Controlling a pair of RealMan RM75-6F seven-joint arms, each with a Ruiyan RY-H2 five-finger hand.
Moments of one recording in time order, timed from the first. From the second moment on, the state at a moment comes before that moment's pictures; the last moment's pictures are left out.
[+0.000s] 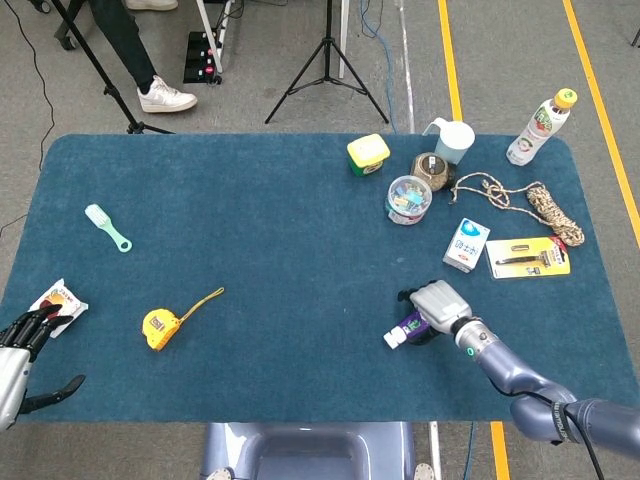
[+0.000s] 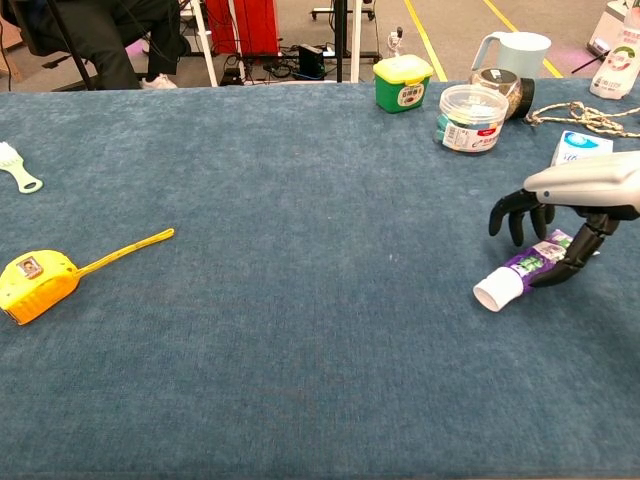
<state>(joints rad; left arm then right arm) 0.01 -0.90 0.05 -2.02 1.64 1.53 0.16 0.80 -1.29 -0.03 -1.53 -1.14 0.70 -0.25</state>
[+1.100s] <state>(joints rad) 0.00 -0.91 0.05 -2.01 1.66 1.52 0.16 0.73 -1.21 -0.07 -1.67 -1.07 0.78 -0.45</state>
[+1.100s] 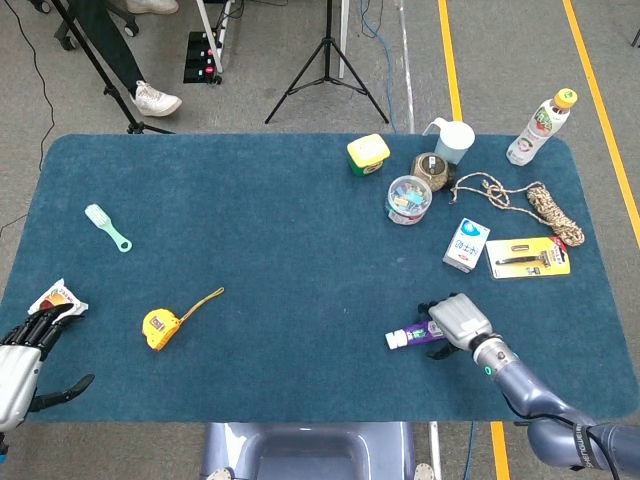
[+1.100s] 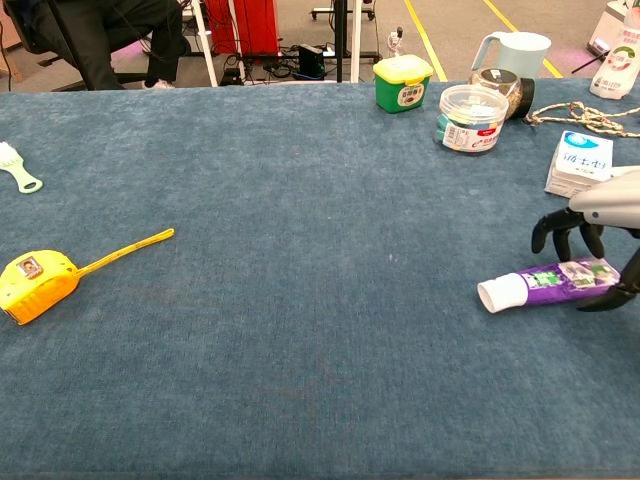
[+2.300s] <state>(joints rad) 0.01 -0.89 0.06 -1.98 1.67 1.54 0.11 0.59 -1.38 -0.04 -1.58 -1.16 1.01 -0.50</state>
